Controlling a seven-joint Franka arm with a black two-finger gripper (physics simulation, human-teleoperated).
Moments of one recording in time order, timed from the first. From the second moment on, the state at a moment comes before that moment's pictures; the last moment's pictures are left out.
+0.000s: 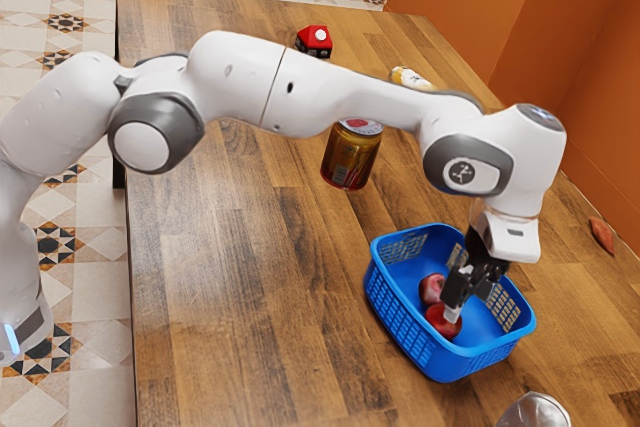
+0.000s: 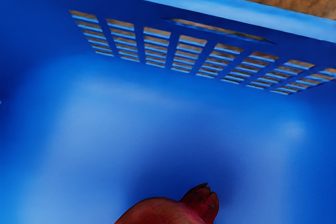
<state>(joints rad) -0.33 0.63 -0.07 -1.04 -0.08 1.73 0.73</state>
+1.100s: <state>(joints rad) -0.33 0.69 -0.07 -1.04 0.00 1.63 0.63</state>
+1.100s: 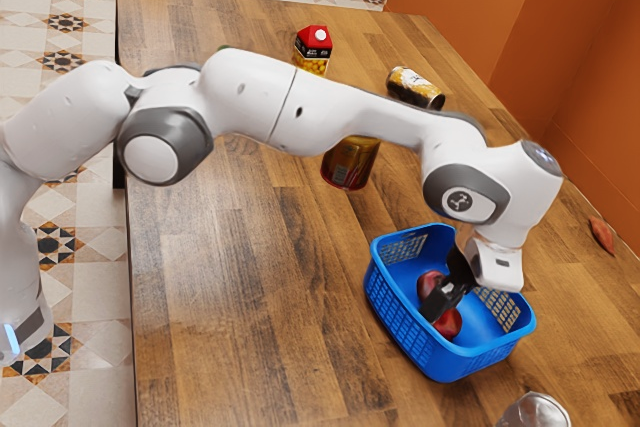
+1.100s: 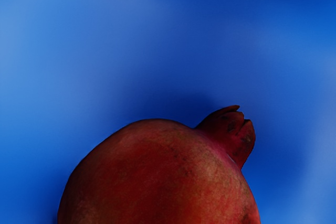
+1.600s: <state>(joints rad) -0.33 0.70 -0.06 -1.04 0.00 1.65 0.59</state>
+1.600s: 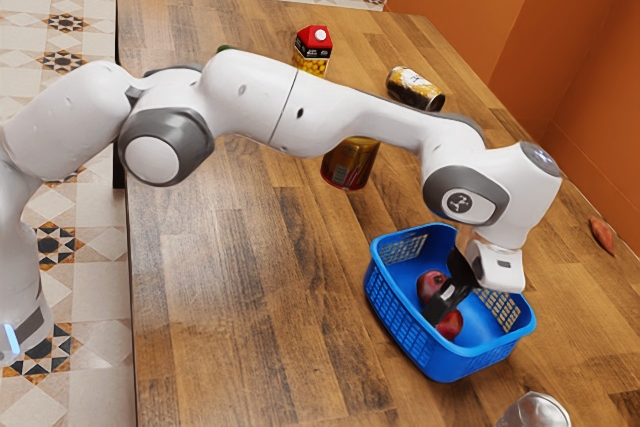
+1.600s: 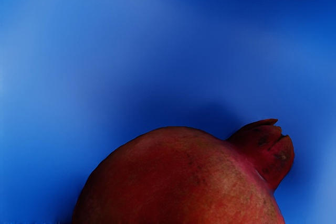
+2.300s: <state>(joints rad) -0.33 0.55 -0.05 -0.99 0.03 1.60 0.55</state>
